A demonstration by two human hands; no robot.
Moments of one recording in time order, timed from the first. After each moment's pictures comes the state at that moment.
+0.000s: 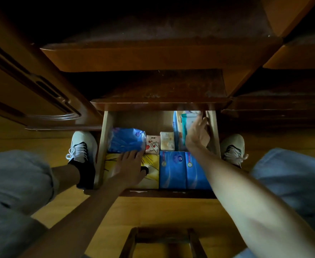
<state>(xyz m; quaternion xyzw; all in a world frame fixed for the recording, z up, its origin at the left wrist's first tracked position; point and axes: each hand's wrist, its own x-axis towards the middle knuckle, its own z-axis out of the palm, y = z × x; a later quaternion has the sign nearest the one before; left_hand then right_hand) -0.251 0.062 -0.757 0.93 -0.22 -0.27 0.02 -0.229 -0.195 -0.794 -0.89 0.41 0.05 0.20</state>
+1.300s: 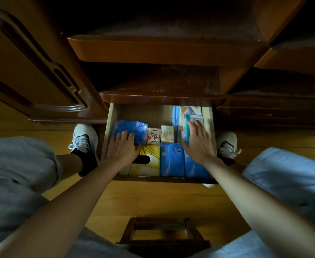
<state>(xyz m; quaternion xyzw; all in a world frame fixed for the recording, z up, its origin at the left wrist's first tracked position) -0.232 0.087 -0.742 0.97 -0.22 -0.14 0.02 -0.318 -0.185 -0.739 -0.97 0.12 0.03 0.19</state>
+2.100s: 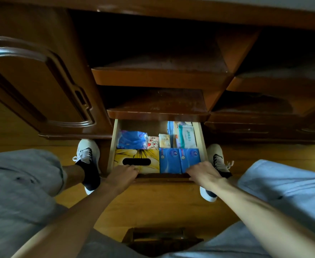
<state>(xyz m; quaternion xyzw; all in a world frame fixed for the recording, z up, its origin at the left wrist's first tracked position) -0.300 0.120 -0.700 0.88 -0.42 -0.16 -0.11 -0.398 -0.180 -0.680 -0.96 -0.08 0.26 -0.10</state>
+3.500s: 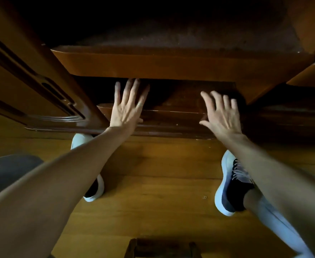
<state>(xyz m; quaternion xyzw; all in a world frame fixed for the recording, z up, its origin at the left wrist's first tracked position) -0.087 0.040 -0.713 0.94 -0.30 0.09 -0.10 -0.197 -0.257 -0.700 -0.99 0.05 0.01 -0.13</state>
